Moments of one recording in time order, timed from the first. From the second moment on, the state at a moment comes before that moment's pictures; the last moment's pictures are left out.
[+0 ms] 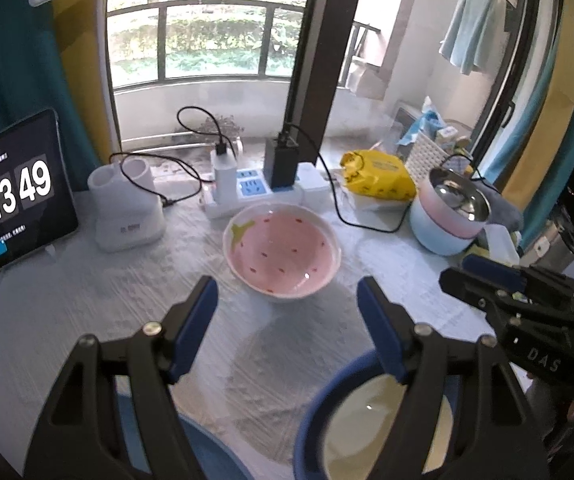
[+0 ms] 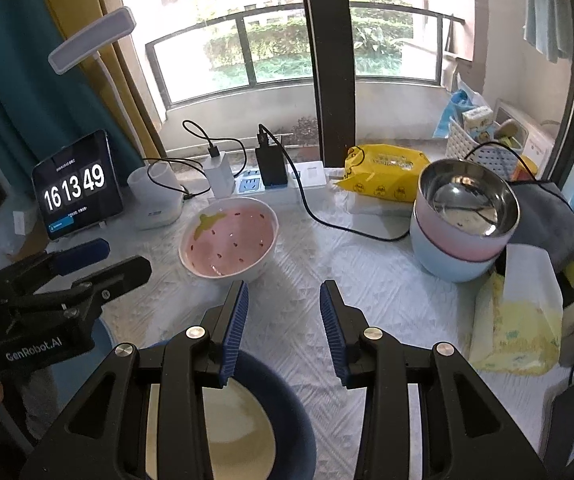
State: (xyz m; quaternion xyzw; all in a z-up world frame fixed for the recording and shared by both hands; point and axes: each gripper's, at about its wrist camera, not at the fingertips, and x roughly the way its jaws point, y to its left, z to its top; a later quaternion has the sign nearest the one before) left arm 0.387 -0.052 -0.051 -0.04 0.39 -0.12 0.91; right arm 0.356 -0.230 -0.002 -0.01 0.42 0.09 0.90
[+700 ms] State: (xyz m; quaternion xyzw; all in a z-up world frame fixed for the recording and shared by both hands) left arm 0.452 -0.042 -0.091 -0.05 0.44 -0.09 0.89; right arm 0.453 -0.222 -0.048 0.01 0.50 0.13 0.86
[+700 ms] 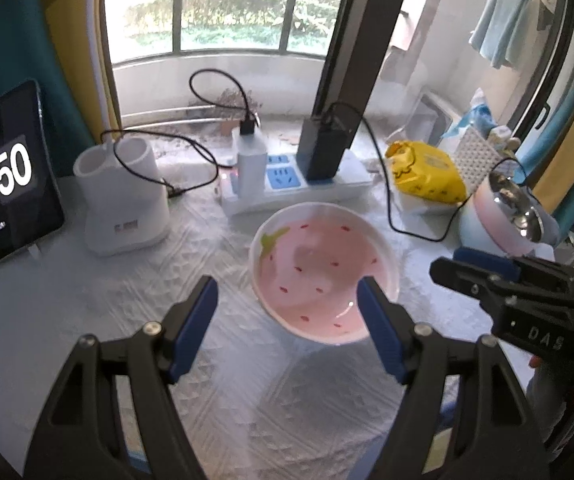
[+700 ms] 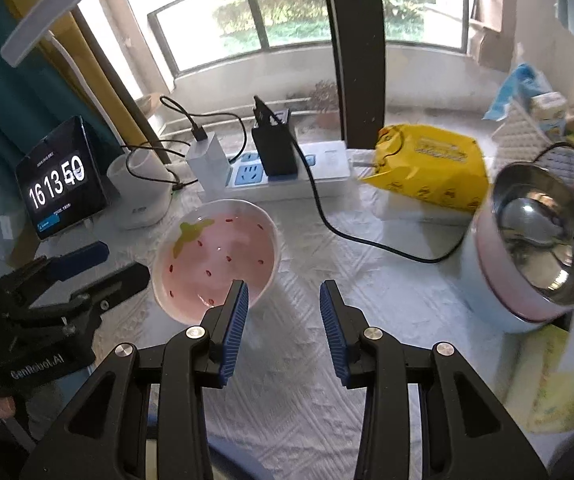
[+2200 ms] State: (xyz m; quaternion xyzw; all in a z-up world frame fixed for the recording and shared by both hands) left arm 0.463 -0.049 -0.105 -0.05 0.47 -0.10 0.88; right arm 0.489 -0.204 -0.079 0.01 0.56 0.15 0.82
